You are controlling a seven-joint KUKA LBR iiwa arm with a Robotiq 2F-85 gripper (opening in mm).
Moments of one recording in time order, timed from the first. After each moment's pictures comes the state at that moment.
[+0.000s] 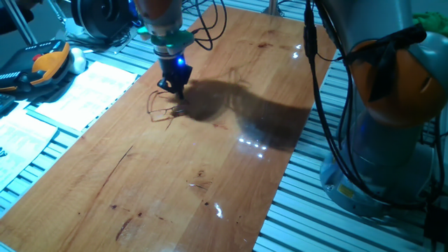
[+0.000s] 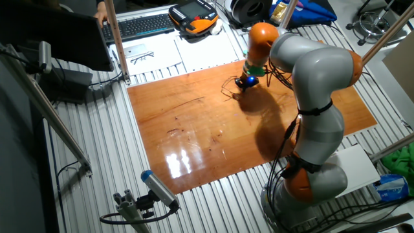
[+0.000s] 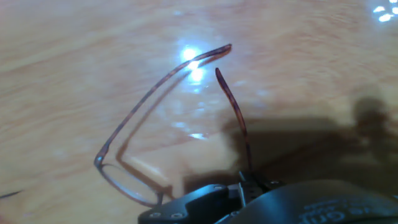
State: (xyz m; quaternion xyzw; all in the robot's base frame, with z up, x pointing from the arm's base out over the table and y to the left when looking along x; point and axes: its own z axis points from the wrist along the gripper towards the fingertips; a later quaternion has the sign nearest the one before) arm 0.590 -0.023 0.053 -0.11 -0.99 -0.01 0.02
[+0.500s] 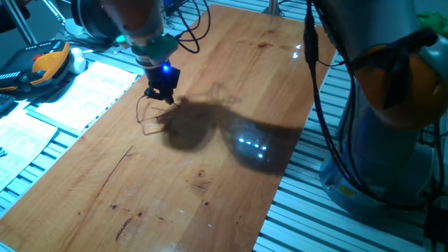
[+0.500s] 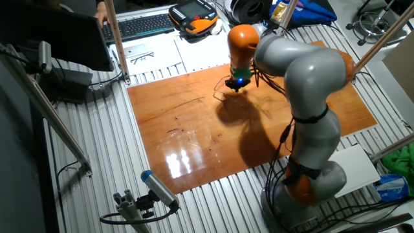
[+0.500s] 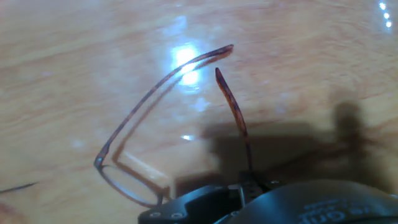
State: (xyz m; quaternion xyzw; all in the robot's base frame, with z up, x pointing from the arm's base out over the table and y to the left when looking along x) arm 0.572 0.014 0.091 -0.11 -0.99 0.08 -0.01
